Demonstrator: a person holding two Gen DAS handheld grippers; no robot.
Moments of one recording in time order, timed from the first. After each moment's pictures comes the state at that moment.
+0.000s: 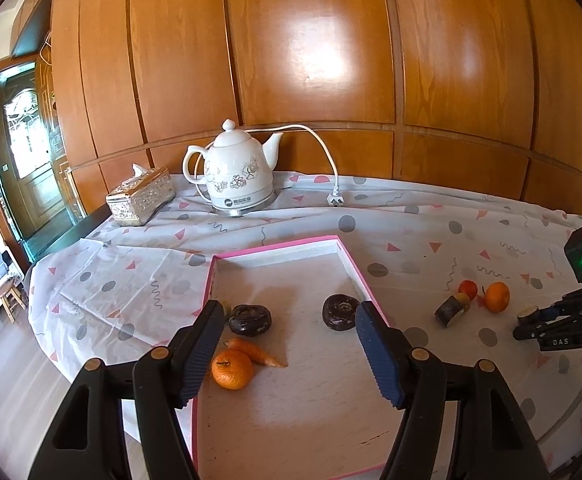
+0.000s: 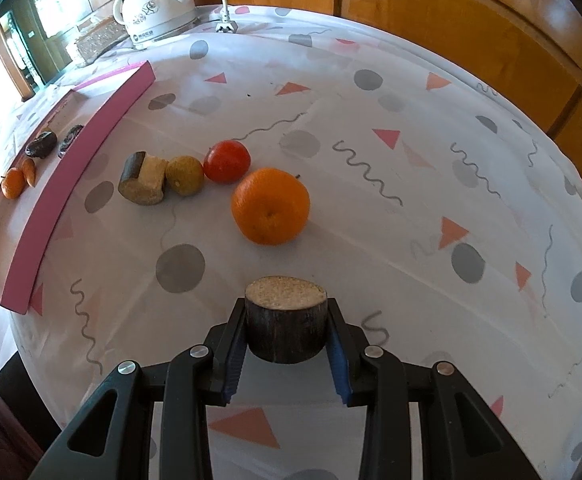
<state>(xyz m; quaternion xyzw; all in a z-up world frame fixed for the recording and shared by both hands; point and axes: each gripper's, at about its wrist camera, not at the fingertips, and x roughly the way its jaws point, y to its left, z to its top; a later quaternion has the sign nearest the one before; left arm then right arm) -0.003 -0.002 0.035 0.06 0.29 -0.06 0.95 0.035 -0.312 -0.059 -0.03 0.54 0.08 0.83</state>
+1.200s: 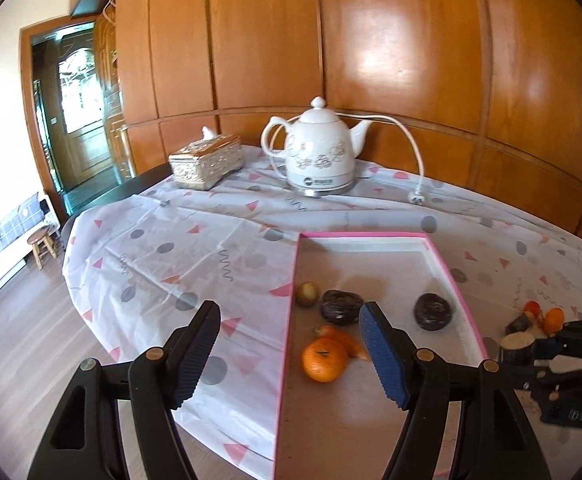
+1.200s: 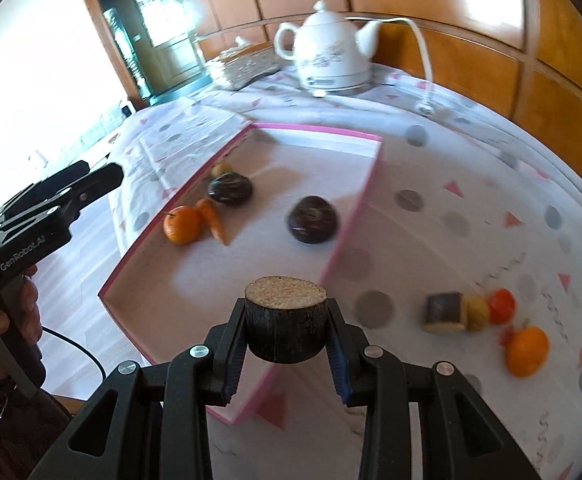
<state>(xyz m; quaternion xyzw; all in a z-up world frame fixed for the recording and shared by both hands) 0.015 0.072 0.018 0.00 0.31 0.04 0.95 0.038 -0.137 -0.005 -0.02 0.46 0.27 0.85</state>
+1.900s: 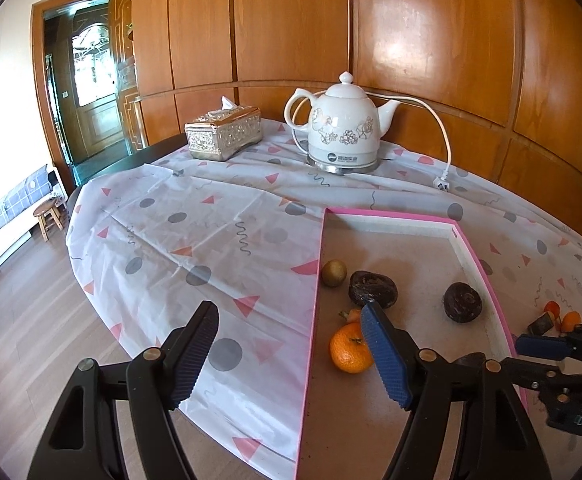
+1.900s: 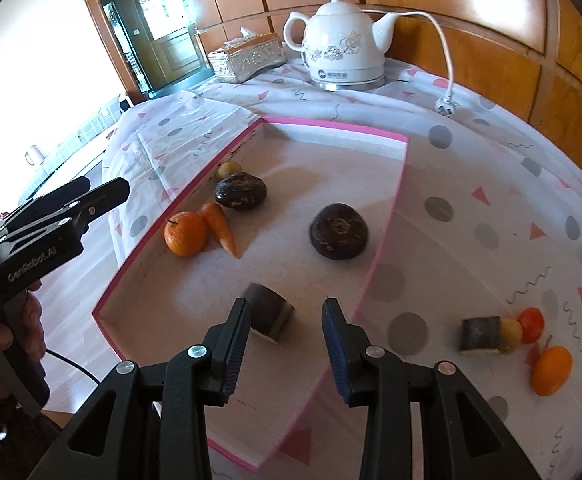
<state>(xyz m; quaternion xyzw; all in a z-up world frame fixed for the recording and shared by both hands) 0.027 0.089 -0.005 -0.02 0.34 0.06 0.94 0.047 -0.118 -0.013 -0.03 0.46 0.26 0.85</state>
